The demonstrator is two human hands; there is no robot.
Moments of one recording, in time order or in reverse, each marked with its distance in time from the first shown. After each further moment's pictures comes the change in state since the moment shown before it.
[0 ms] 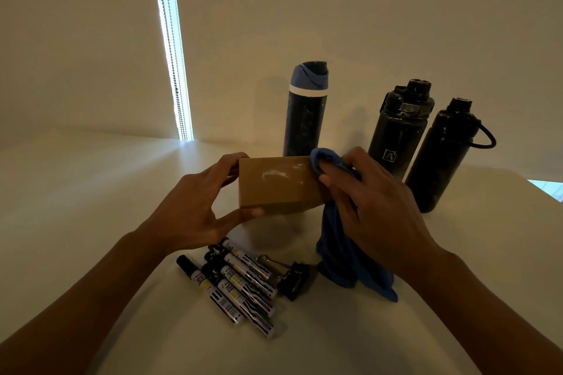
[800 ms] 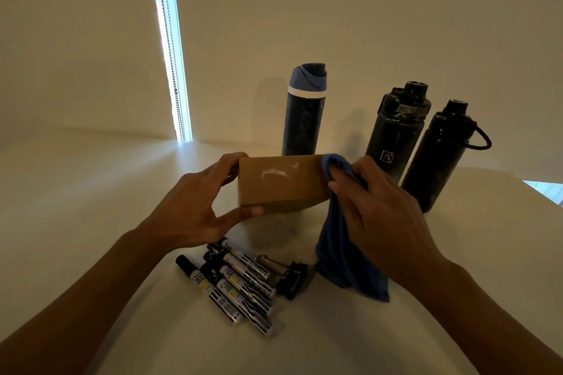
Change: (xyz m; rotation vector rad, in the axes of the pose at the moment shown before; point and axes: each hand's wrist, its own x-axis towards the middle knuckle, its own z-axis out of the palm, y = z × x) left_hand 0.002 -0.002 0.001 -0.004 0.004 -0.006; right_hand -0.010 0.006 0.004 -0.031 -0.024 0.091
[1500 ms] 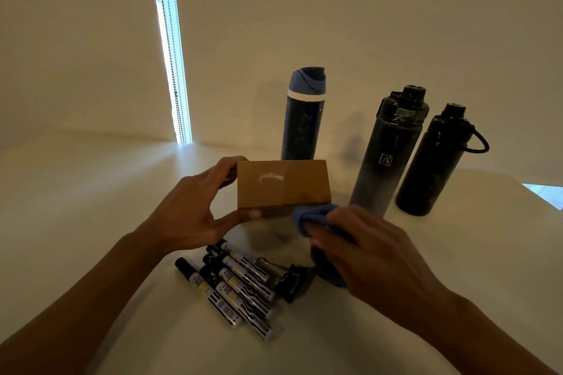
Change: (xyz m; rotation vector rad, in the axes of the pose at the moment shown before) left_hand 0.000 0.000 -0.002 -0.034 0.002 0.009; right_hand -0.031 -0.018 -0.014 -0.039 -0.124 -0.294
